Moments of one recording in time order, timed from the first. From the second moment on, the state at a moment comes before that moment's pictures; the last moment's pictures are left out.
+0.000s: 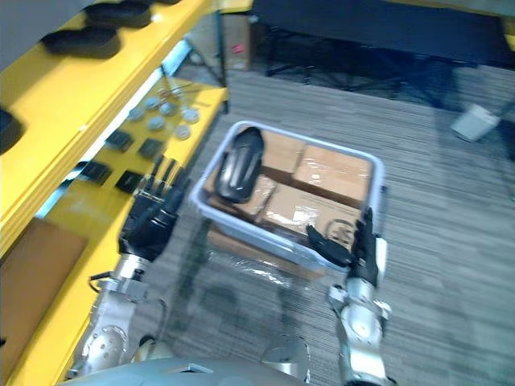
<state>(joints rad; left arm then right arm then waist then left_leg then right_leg) 0.29 0.08 -0.18 -0.24 -0.87 -0.09 -0.31 0.28 -0.16 -0.24 0.14 0.21 -0.25 -0.18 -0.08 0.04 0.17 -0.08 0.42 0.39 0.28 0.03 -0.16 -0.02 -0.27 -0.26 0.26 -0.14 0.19</state>
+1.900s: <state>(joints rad) 0.13 0.18 -0.51 0.04 -0.78 -0.28 -0.27 -1.25 -0.79 0.20 1.22 0.23 0.28 -0.24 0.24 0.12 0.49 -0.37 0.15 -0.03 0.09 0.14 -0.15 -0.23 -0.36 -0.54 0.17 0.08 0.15</state>
